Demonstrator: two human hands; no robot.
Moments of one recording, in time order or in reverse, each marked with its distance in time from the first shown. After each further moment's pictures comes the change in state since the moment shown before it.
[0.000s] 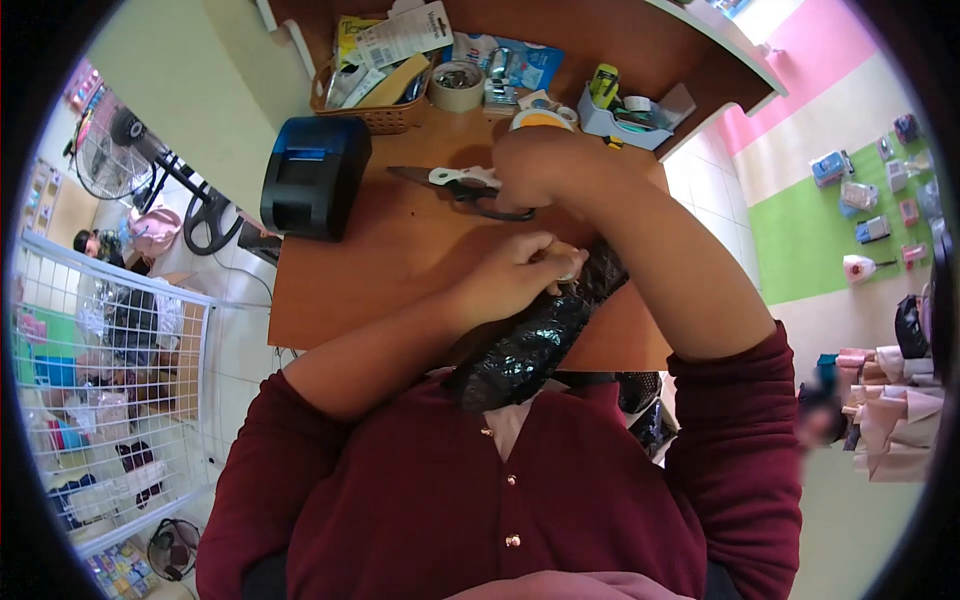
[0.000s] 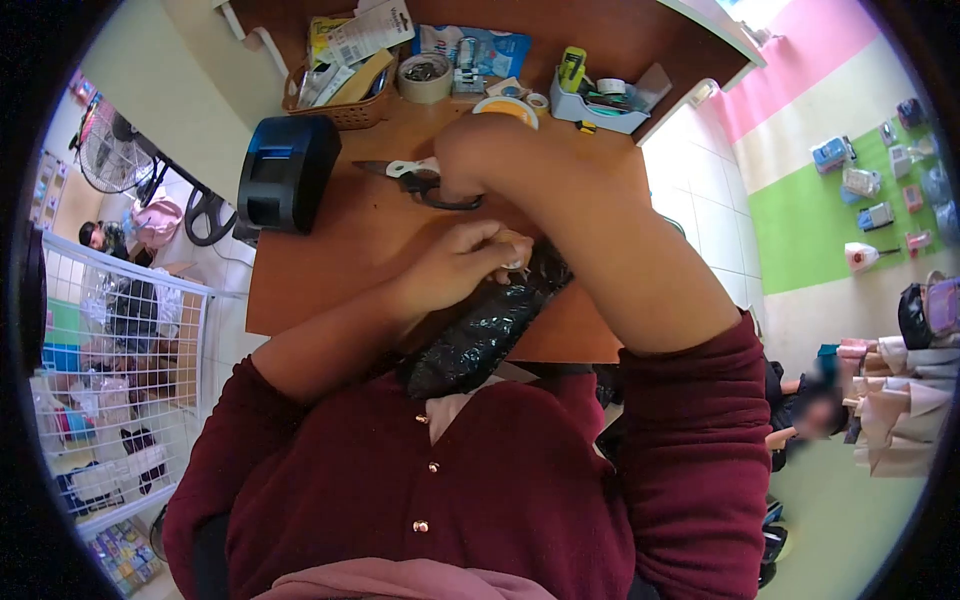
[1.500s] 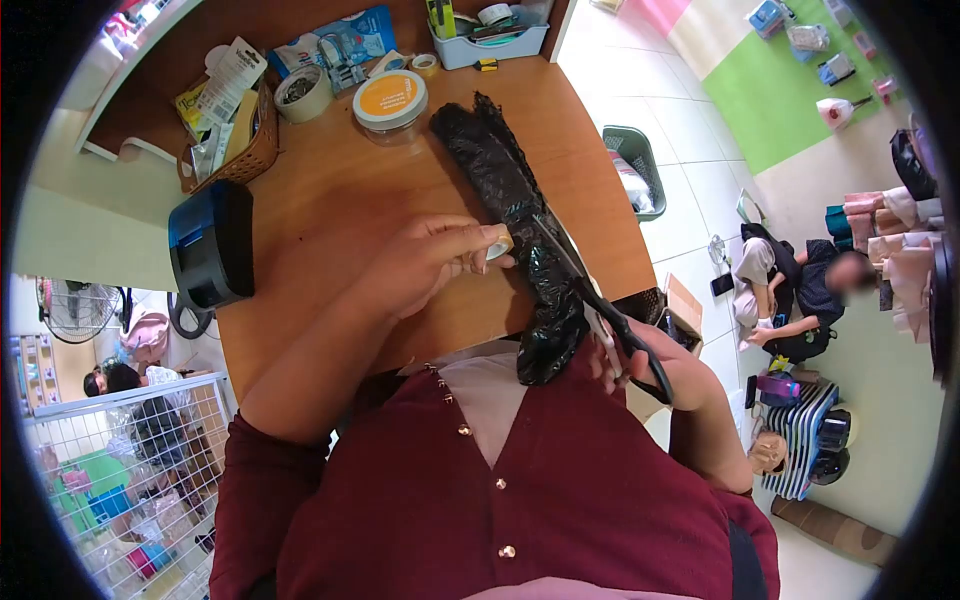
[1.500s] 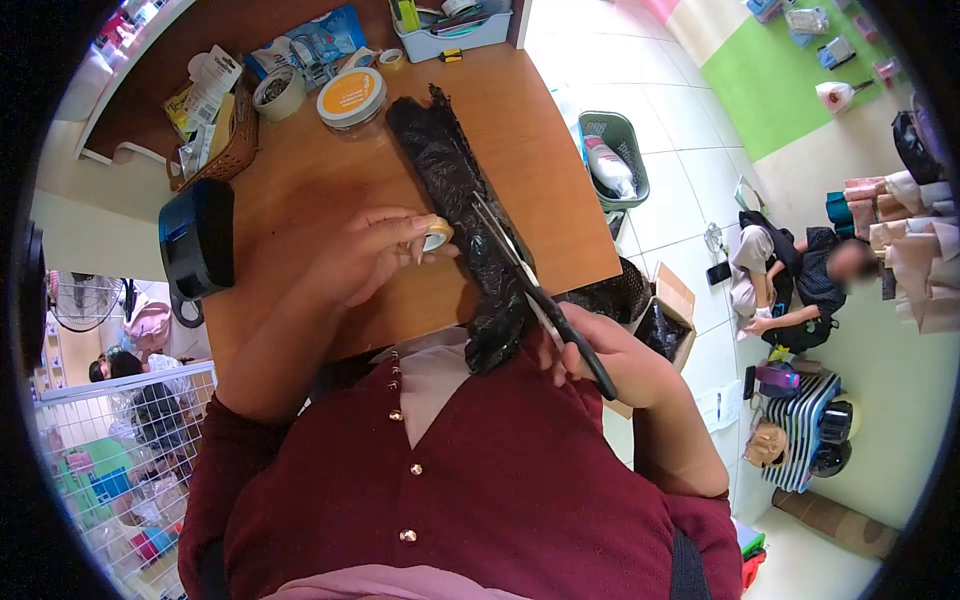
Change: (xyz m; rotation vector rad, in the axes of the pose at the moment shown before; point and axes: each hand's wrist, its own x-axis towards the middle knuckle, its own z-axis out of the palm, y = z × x) left_hand 0.014 0.002 0.008 -0.282 -0.279 -0.378; right_hand -0.263 -0.007 0.238 1.966 0.285 -0.100
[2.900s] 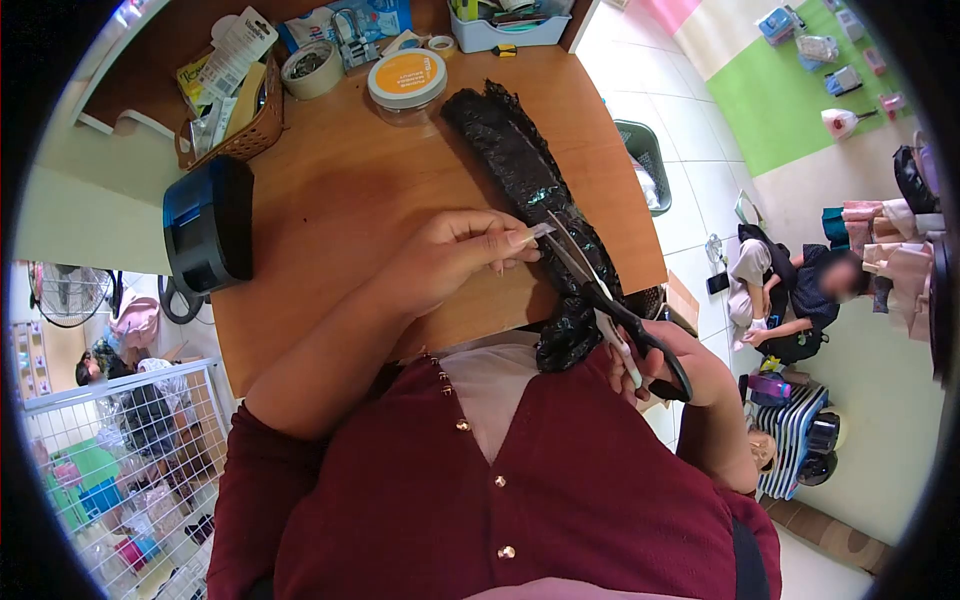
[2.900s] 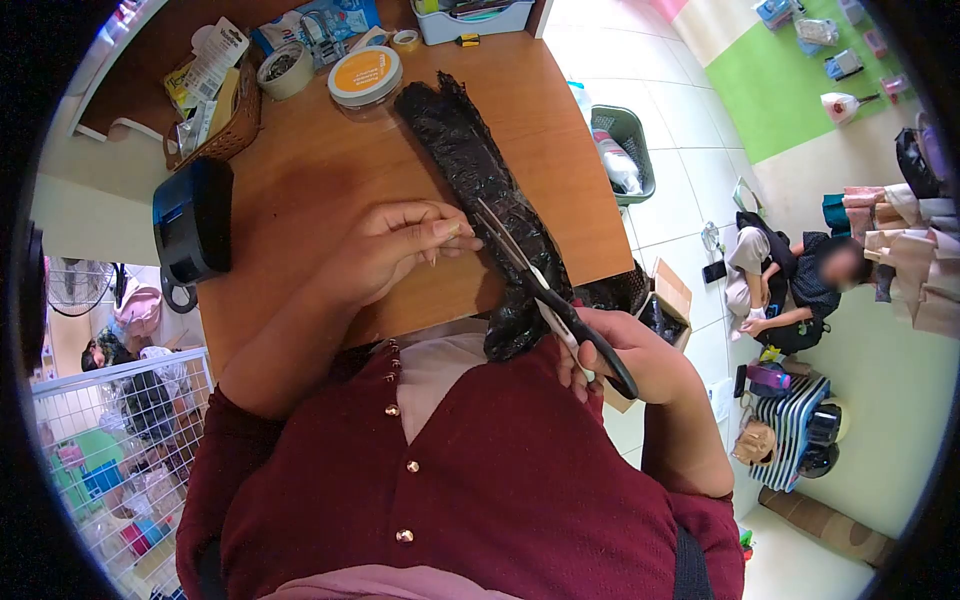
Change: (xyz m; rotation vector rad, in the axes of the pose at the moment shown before) left_hand -0.004 -0.012 0.009 0.155 -0.017 0.107; right_hand -0.004 -0.006 -0.001 0.033 -0.007 0.187
